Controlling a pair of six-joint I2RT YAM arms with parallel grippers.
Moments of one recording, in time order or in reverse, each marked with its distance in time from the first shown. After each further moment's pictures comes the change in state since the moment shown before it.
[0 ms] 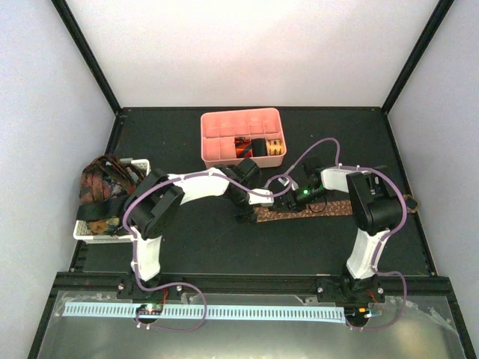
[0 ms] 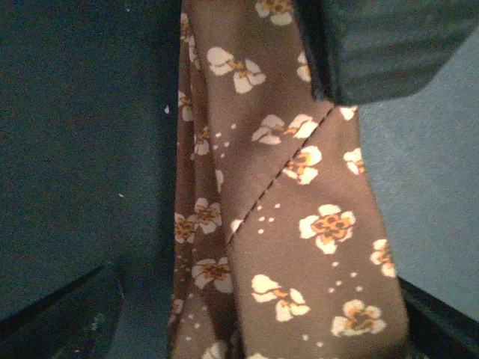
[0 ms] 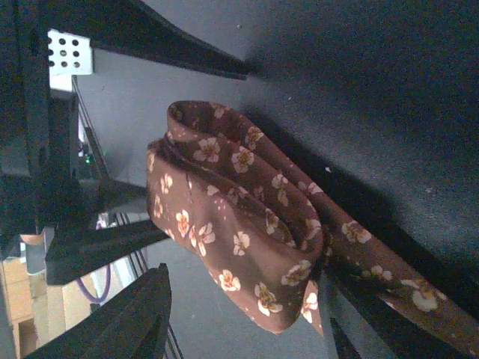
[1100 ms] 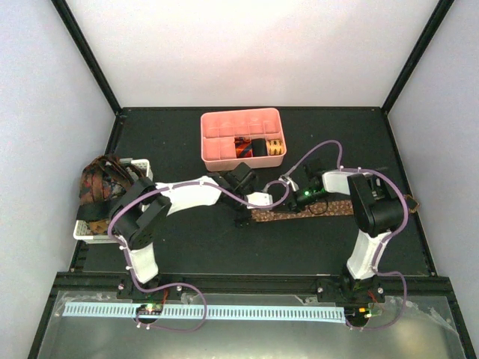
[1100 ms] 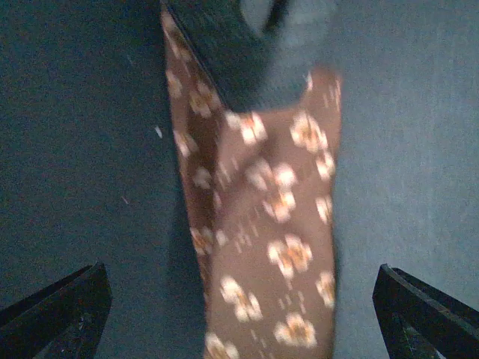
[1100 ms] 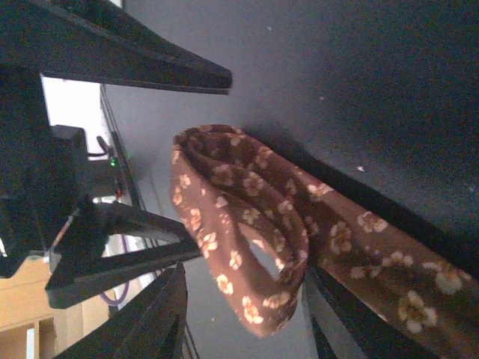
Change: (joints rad) left arm -0.032 -0.128 -0.148 0.129 -0.041 0.014; right arm -0.005 0.002 -0.042 0.073 -0.061 0.036
